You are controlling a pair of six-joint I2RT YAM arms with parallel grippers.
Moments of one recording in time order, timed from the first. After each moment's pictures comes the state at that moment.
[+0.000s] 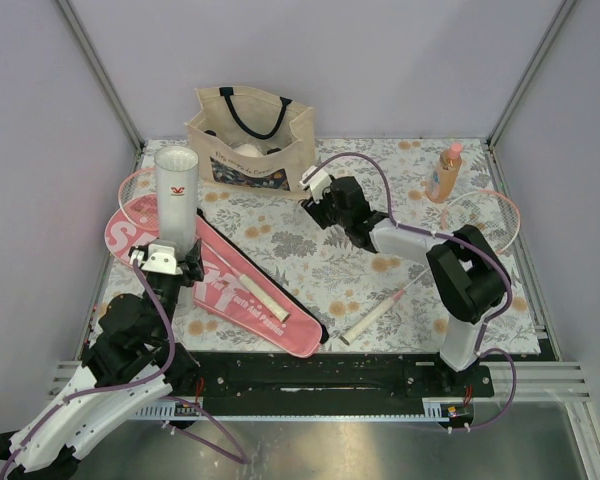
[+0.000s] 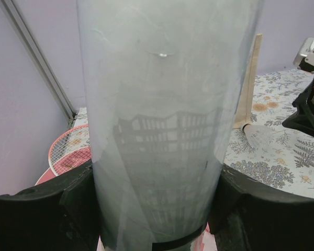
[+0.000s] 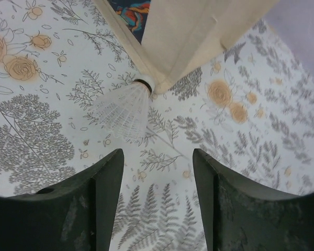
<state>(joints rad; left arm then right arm) -0.81 0.22 0.56 -0.17 -0.68 0.26 0.63 1.82 1.12 0.26 0.08 -0.27</state>
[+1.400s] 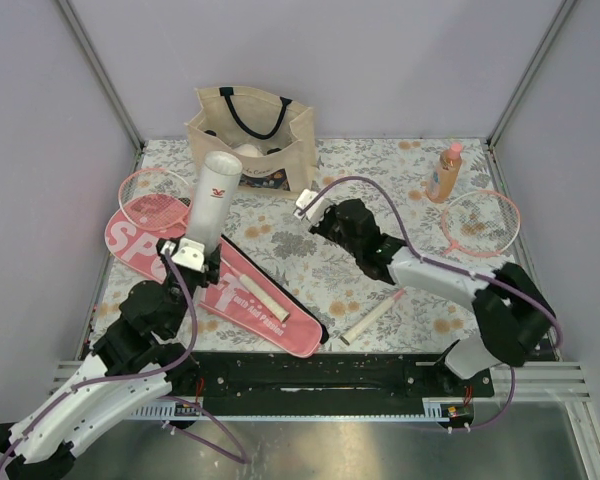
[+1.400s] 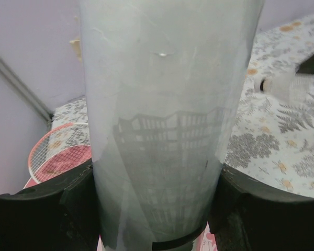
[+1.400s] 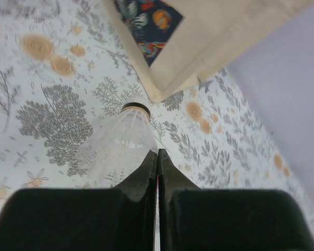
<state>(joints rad) -0.81 0.32 0.56 -0.20 -0.59 0.26 0.76 1.60 0.93 0.34 0.12 -0.63</state>
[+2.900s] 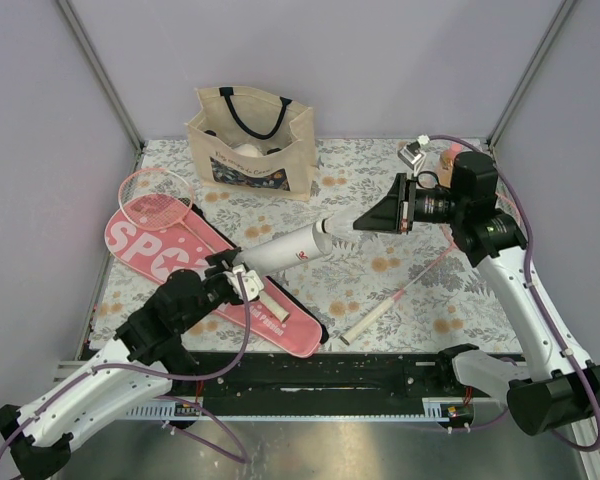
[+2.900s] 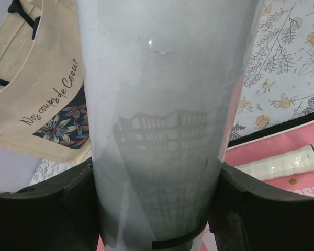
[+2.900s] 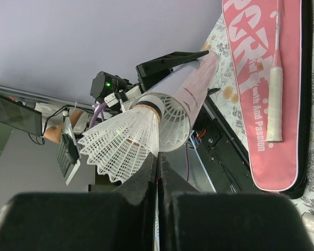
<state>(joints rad) -0.81 0.47 0.51 -0.28 -0.09 0.62 0.26 1.10 1.20 -0.37 -1.08 0.82</state>
